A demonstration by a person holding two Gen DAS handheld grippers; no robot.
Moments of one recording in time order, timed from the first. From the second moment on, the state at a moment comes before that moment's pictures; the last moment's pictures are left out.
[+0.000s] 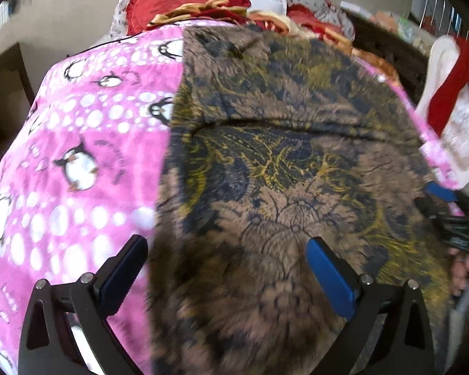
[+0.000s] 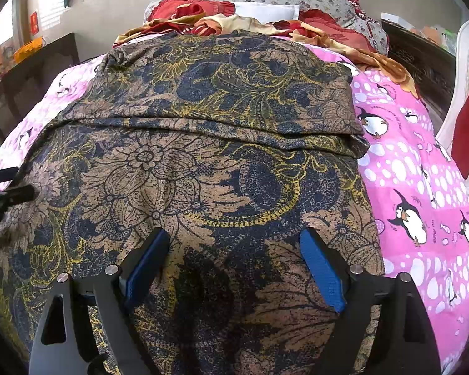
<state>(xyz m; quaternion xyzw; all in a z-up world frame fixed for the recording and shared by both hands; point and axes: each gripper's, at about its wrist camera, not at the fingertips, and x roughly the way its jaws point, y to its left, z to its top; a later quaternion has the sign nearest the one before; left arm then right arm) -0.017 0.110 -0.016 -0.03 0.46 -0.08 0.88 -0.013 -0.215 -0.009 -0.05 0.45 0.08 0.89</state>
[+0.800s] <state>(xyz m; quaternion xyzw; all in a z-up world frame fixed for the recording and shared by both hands) -0.141 0.165 -0.020 -0.14 0.54 -0.29 0.78 -0.014 -0.214 -0.008 -0.05 0.45 0.08 0.89</state>
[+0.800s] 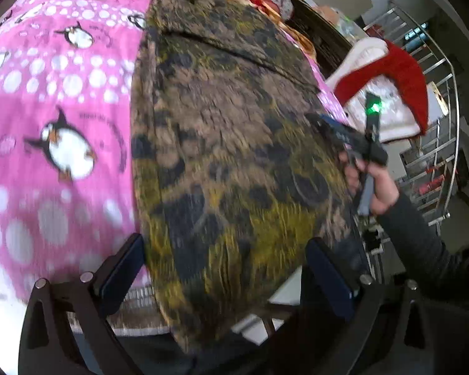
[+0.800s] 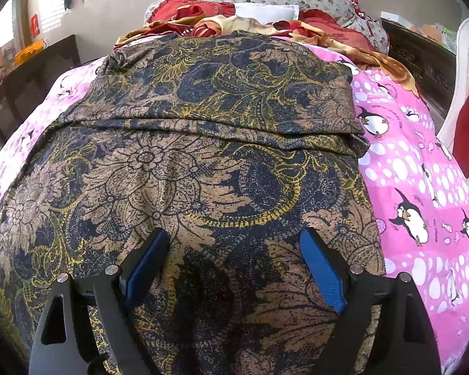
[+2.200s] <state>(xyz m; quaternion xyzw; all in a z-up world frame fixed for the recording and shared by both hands) -0.158 0.154 -0.030 -0.08 0.55 -0.20 0.81 -0.190 -0.353 0.012 0.11 0.46 0.10 0.88</state>
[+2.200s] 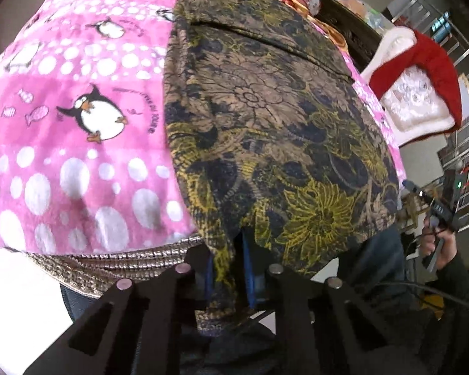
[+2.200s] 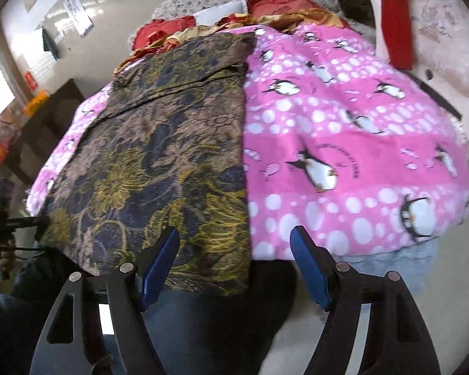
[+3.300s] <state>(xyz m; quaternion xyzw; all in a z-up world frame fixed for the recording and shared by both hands) -0.148 0.173 -0.029 -0.15 0.52 -0.21 0.81 -0.176 -0.370 -0.027 0.22 0.45 0.27 0.83</state>
